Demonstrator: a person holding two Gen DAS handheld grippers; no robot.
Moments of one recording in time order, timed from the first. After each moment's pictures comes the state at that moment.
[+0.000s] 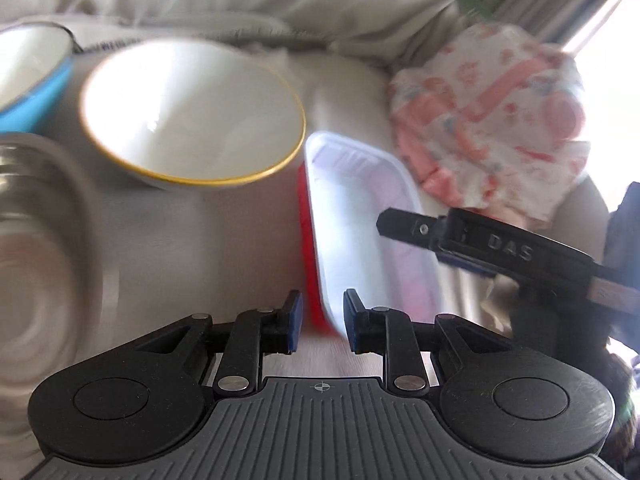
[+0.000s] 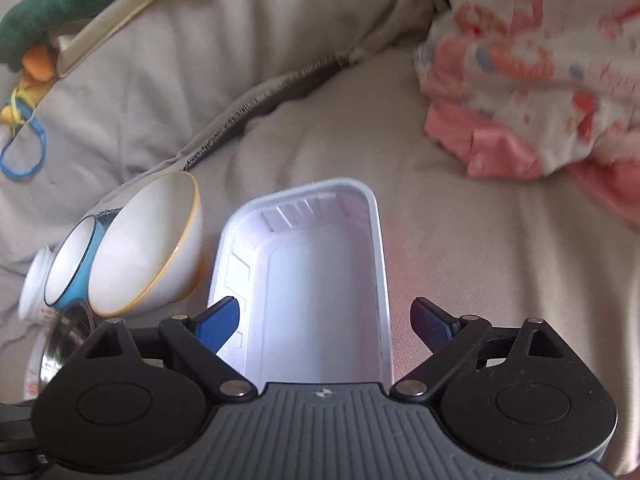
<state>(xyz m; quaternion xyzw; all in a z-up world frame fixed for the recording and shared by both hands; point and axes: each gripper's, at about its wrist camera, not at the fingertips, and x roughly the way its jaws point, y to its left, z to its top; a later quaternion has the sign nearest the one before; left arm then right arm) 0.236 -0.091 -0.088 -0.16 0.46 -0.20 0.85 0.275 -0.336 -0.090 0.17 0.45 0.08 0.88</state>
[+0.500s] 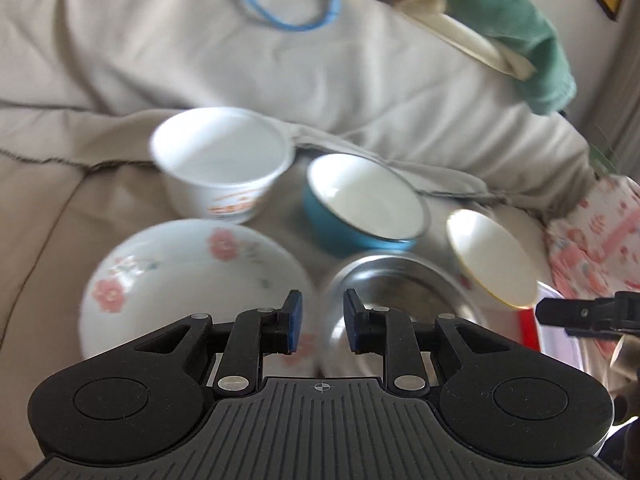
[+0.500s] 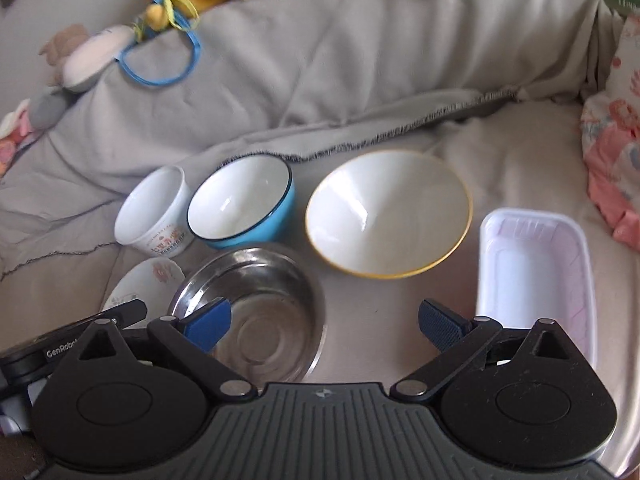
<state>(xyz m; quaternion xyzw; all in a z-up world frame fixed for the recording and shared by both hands) 0.163 0.114 -0.050 -0.18 0.35 0.04 0.92 0.238 -0.166 -0.005 0.08 0.47 0.20 0.86</state>
